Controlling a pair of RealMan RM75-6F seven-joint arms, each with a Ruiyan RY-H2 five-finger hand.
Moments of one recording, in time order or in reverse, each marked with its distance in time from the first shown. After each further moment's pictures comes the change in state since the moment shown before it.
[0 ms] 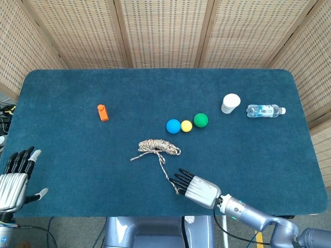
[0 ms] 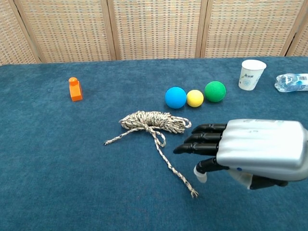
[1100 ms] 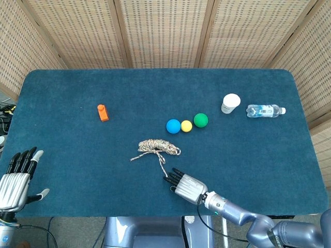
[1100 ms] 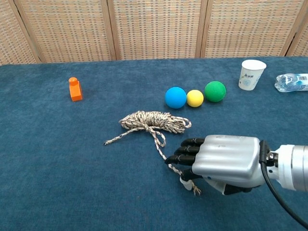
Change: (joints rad) left arm -0.013 -0.004 0.010 0.008 -0.002 -0.007 -0.003; right arm 0.068 -0.168 0.013 0.093 0.314 -0.093 -0.234
